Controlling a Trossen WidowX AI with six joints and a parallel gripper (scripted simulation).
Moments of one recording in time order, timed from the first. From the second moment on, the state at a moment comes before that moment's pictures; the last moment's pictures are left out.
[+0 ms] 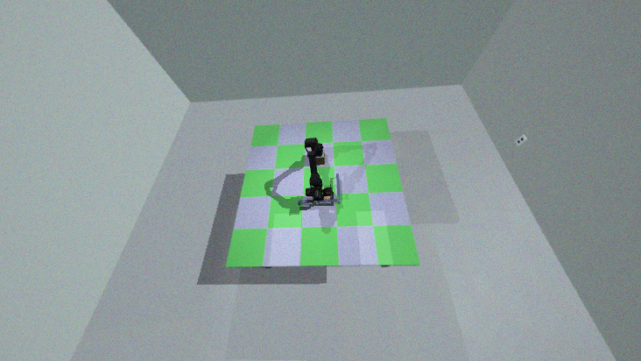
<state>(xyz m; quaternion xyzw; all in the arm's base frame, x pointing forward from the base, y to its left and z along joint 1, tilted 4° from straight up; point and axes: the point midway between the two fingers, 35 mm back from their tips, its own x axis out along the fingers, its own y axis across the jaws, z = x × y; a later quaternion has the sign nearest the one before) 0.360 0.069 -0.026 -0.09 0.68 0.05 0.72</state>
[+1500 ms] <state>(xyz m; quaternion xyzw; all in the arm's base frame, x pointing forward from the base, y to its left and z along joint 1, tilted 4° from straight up) 0.348 0.132 0.056 -0.09 0.69 0.05 0.72</state>
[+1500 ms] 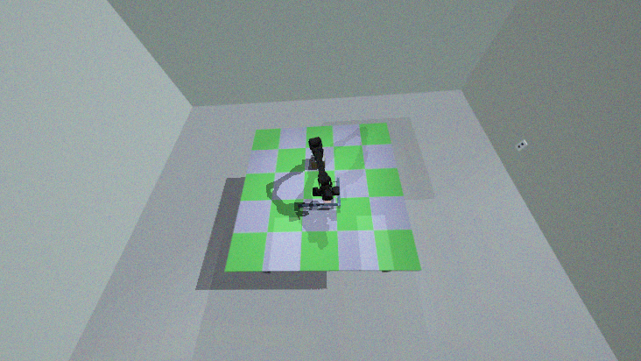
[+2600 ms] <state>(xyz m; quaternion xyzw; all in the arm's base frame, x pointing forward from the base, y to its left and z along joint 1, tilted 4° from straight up) 0.355 0.130 -0.030 -0.09 0.68 0.05 0.72</state>
